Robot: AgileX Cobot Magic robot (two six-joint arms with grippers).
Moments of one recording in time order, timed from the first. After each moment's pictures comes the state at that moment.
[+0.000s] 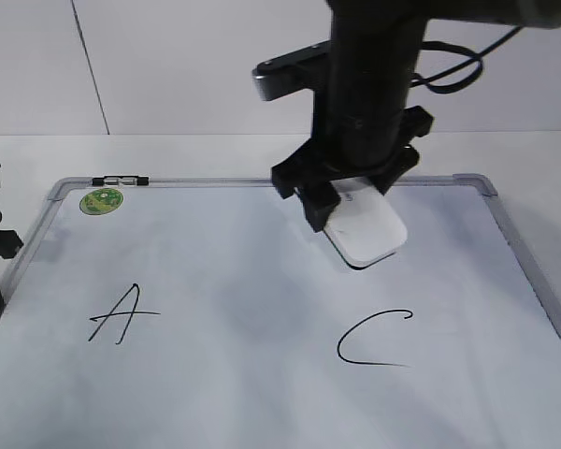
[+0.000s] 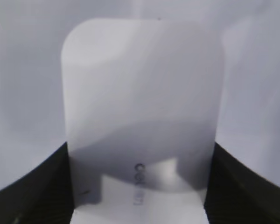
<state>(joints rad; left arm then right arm) 0.02 1.88 -1.13 -0.23 0.96 0.22 0.60 1.93 -1.69 -0.14 1.23 0.14</state>
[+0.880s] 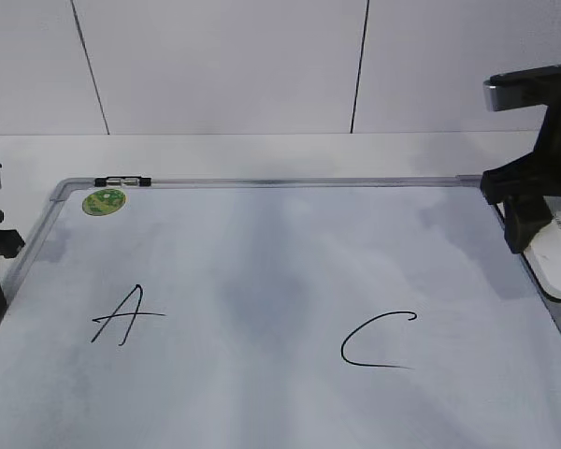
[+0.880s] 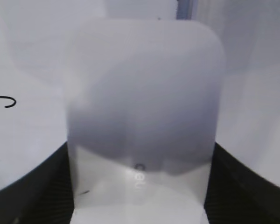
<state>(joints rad) 0.02 1.88 -1.13 -0.25 0.96 0.22 0.24 1.64 -1.29 -0.18 1.23 0.23</state>
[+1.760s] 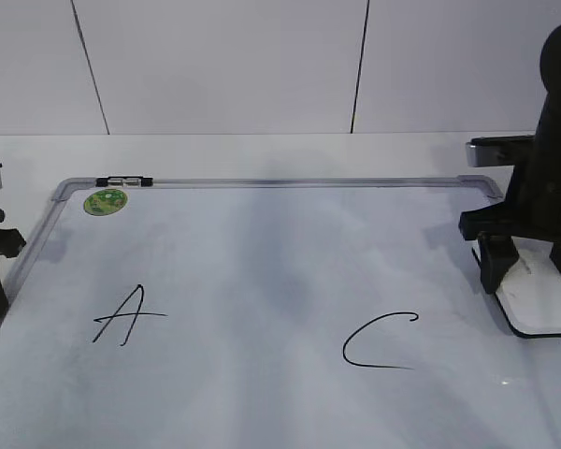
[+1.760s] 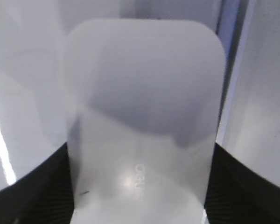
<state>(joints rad) 0.02 1.88 -1.13 -0.26 0.96 0.23 0.14 1.85 -1.29 -0.04 1.15 0.15</state>
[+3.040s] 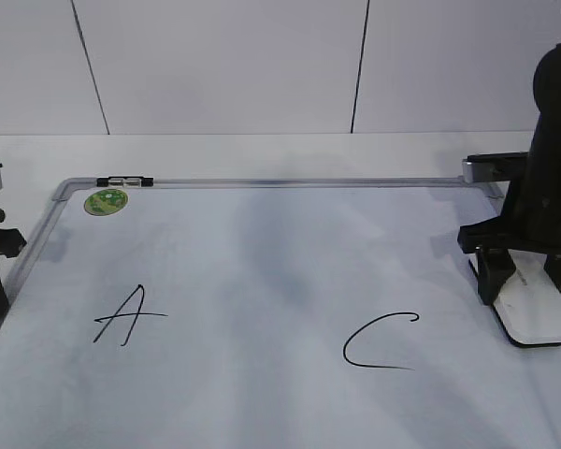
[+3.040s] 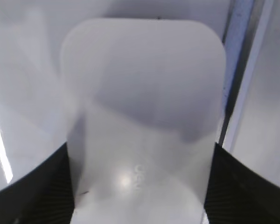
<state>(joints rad) 0.02 1.88 -1.13 -0.26 0.97 0.23 0.11 1.91 -1.29 -0.03 1.12 0.09</state>
